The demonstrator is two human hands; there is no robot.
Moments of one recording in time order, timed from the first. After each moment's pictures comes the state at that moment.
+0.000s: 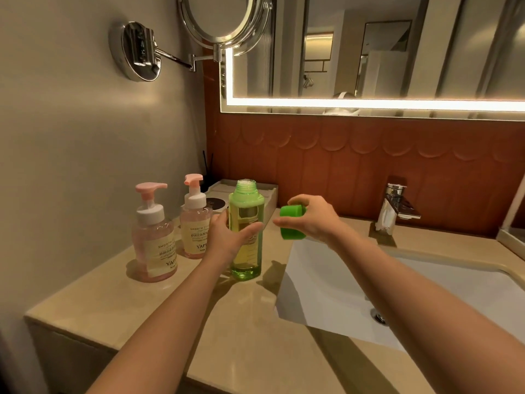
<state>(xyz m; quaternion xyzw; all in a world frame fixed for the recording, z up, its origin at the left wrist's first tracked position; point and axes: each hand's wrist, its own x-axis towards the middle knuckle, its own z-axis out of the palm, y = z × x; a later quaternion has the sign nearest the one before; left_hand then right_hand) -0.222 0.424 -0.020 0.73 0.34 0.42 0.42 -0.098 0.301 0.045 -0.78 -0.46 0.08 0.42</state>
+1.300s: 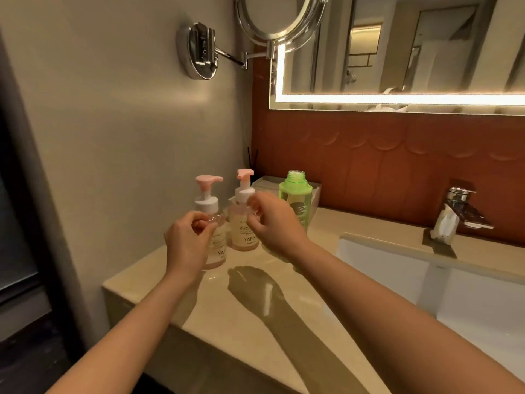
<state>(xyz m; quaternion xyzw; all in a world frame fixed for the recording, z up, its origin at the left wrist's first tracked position) -0.352 0.435 -0.014 0.69 0.42 0.56 0.21 -0.213 0.366 0.030 -0.64 -0.67 -0.08 0.37</state>
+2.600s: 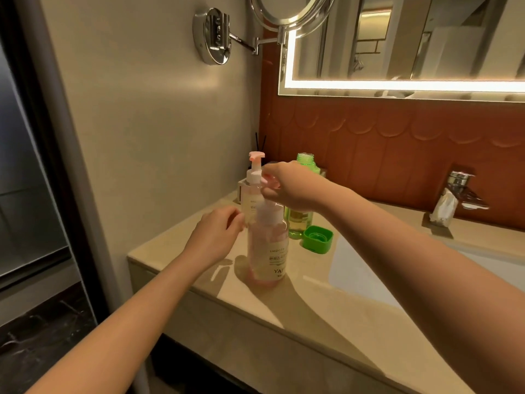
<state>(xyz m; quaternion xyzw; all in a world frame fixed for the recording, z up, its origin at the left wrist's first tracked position) -0.376 0.400 -0.011 0.83 0.35 0.37 0.21 -0.234 0.332 0.084 -0.68 -0.72 -0.08 0.14</state>
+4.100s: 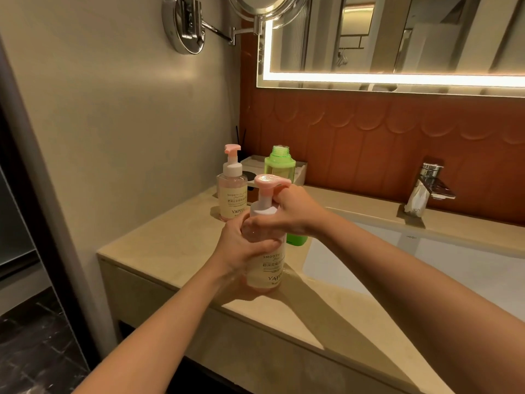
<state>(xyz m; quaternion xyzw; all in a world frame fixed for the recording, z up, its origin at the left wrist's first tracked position) -0.314 0.362 -0.045 0.71 0.16 0.41 0.55 -0.198 0.298 0.039 -0.66 -0.70 0.04 0.26</state>
